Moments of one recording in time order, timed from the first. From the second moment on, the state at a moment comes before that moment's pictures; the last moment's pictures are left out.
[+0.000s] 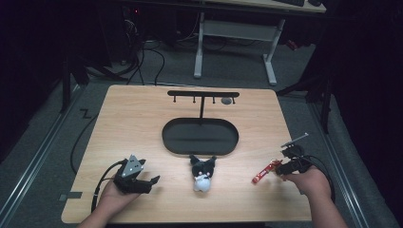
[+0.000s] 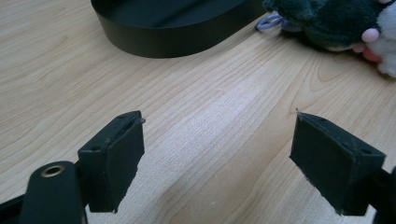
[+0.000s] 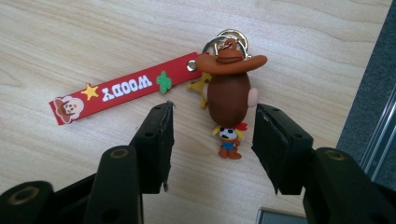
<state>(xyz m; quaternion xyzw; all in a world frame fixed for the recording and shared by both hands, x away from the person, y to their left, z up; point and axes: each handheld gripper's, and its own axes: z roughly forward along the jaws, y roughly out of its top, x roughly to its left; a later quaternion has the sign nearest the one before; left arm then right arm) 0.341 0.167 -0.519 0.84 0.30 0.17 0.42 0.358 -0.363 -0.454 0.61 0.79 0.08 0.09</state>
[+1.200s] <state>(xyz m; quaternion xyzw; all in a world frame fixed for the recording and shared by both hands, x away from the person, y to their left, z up) 0.342 0.165 -0.524 0.85 0.30 0.16 0.41 0.377 -0.369 -0.485 0.61 0.79 0.07 0.08</state>
